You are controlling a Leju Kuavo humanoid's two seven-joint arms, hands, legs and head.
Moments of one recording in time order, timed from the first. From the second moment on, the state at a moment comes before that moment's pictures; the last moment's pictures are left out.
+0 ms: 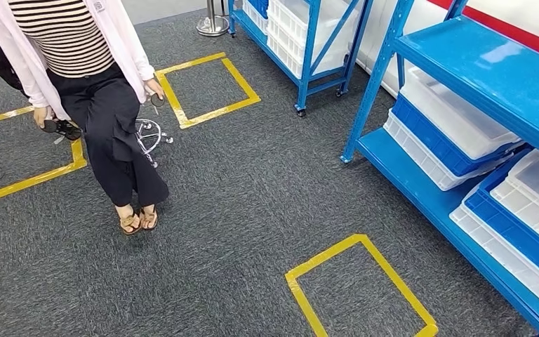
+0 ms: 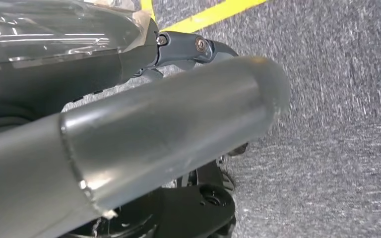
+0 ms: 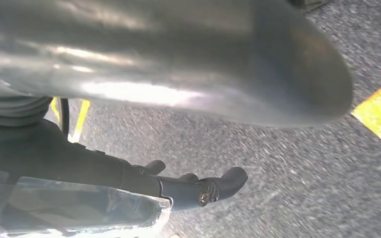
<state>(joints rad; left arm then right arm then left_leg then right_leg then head) -0.12 -0.23 1.08 -0.21 -0.73 0.14 -0.21 -0.07 0.14 -0.34 -0.19 0.33 -0.41 0.14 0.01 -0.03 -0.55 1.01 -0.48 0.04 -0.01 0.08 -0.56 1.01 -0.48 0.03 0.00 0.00</state>
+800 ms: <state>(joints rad) -0.12 -0.23 1.07 -0.21 -0.73 0.14 -0.21 -0.07 0.14 -0.36 -0.19 0.34 -0.41 0.12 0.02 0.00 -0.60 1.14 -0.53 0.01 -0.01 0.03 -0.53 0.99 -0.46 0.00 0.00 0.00</state>
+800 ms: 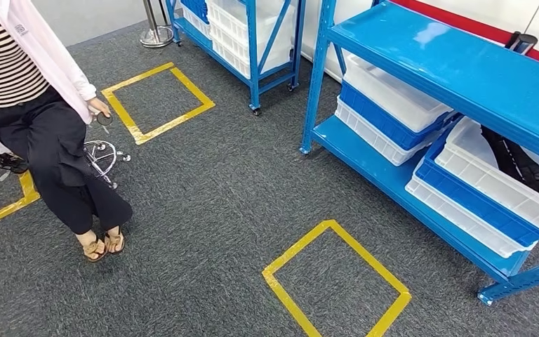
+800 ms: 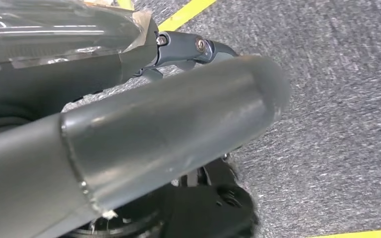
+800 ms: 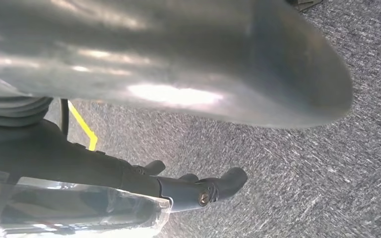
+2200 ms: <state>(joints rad) -0.12 -0.23 1.08 -0.21 -0.72 0.12 -0.25 -0.07 0.14 -0.36 -0.19 0.39 -0.39 0.07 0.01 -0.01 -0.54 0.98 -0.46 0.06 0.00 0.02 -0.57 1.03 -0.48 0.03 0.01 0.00</state>
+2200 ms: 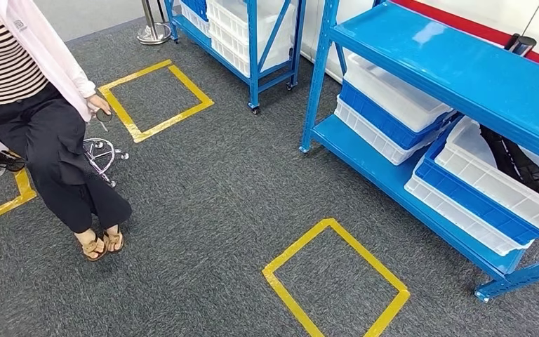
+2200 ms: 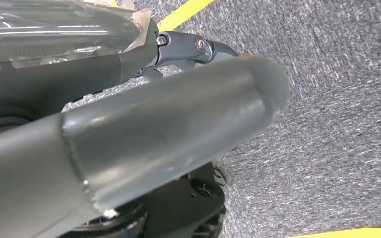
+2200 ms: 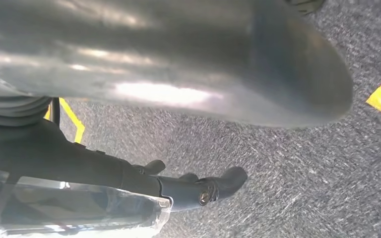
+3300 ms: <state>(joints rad) -0.12 -0.23 1.08 -0.21 -0.73 0.11 -0.26 -0.08 0.14 -0.36 -0.19 0.40 -0.38 0.08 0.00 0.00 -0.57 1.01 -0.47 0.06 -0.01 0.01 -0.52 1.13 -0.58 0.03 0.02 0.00</state>
